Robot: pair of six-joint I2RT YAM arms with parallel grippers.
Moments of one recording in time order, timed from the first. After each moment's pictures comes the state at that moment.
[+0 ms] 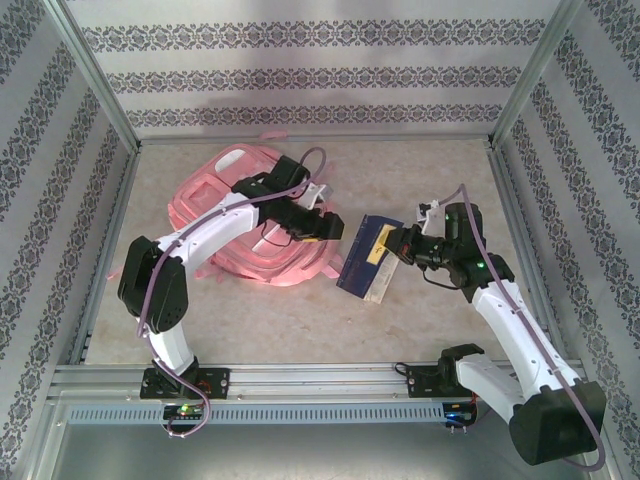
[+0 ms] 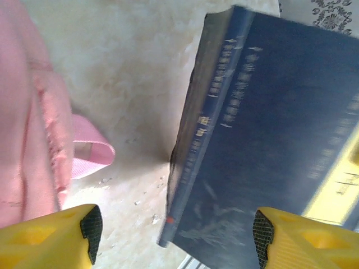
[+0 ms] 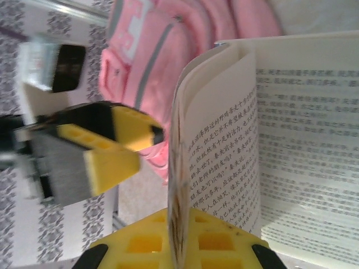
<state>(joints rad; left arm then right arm) -0.54 1.77 1.46 -0.72 0.67 -0.42 0.18 0.95 0.75 -0.42 -0.73 0.82</state>
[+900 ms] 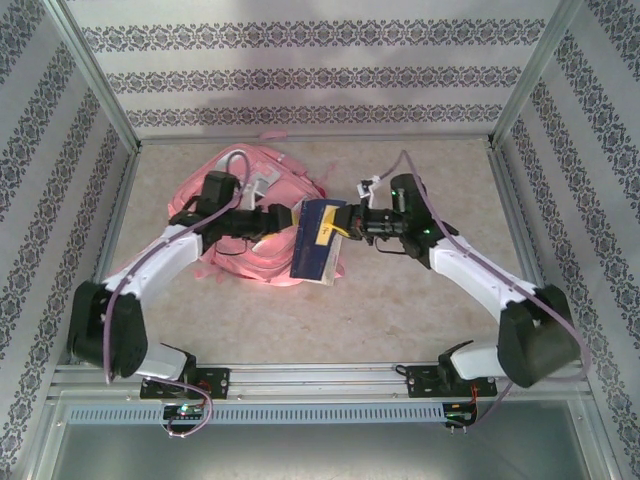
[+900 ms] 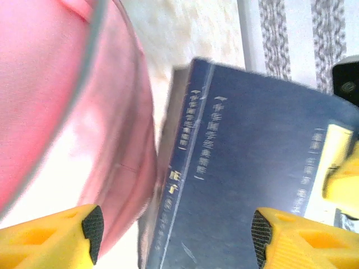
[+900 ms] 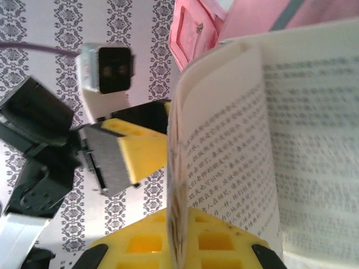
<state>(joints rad) -0.26 1.39 1.01 -0.36 0.70 -0.61 0.44 1.40 0.93 0.03 -0.83 1.07</state>
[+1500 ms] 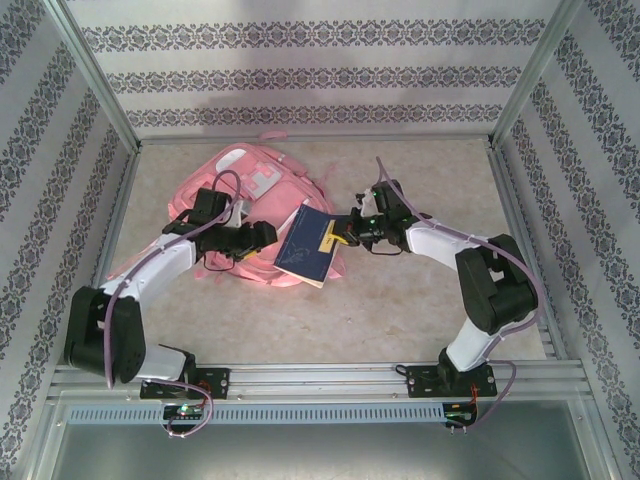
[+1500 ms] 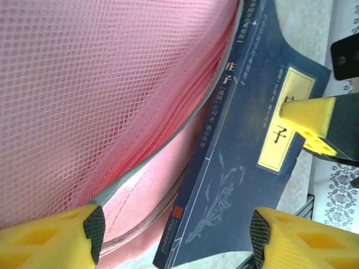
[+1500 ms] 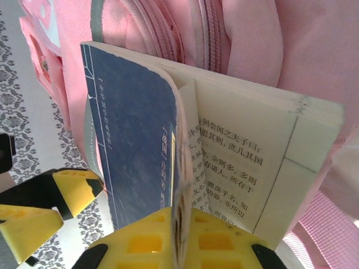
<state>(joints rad) -0.22 1.41 0.91 -0.47 0.60 -0.59 0.39 1.70 0.96 -0.06 -0.72 0.92</state>
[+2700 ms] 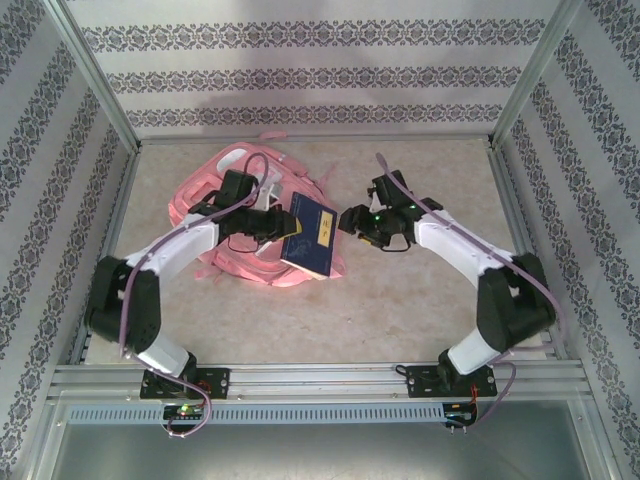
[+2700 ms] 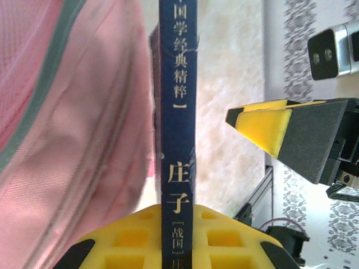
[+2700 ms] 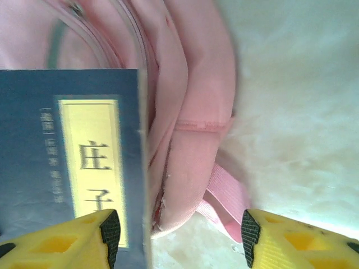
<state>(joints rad) -0.33 1.54 1.09 -0.37 0.72 -0.65 0.42 1.53 1.14 -0.57 -0.33 0.74</state>
